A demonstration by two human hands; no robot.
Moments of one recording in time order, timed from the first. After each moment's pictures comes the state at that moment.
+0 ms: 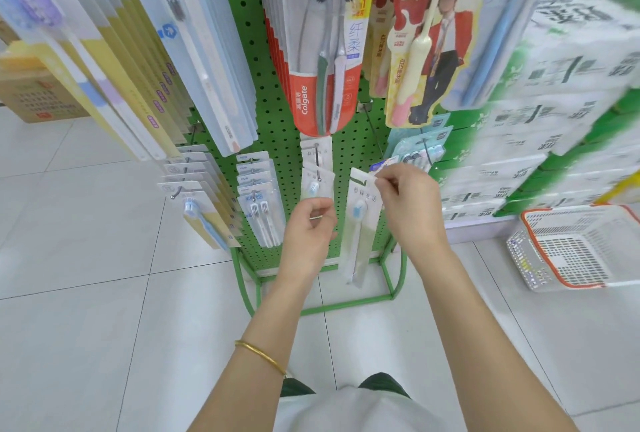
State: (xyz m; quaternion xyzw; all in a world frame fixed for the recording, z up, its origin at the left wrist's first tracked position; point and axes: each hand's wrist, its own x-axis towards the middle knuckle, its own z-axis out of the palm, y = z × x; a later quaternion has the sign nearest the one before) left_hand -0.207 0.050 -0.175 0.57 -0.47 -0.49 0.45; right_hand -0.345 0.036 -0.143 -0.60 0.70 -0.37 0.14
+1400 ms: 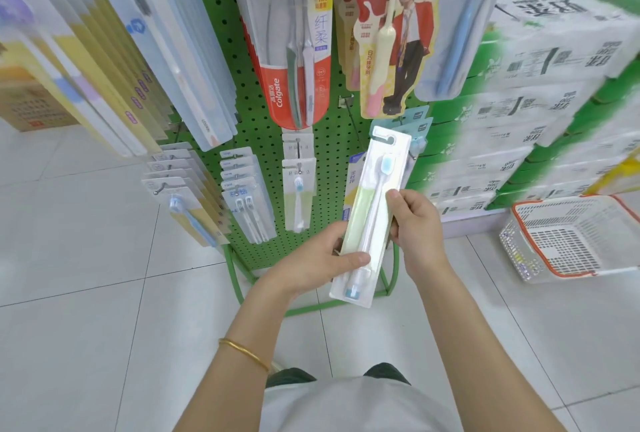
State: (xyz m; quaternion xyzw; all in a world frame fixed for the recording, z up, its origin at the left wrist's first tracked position) left_hand -0.213 0.071 -0.180 0.44 -0.64 -0.61 0.16; right_hand -0.376 0.072 -0.191 -0.36 0.61 -0.58 0.41
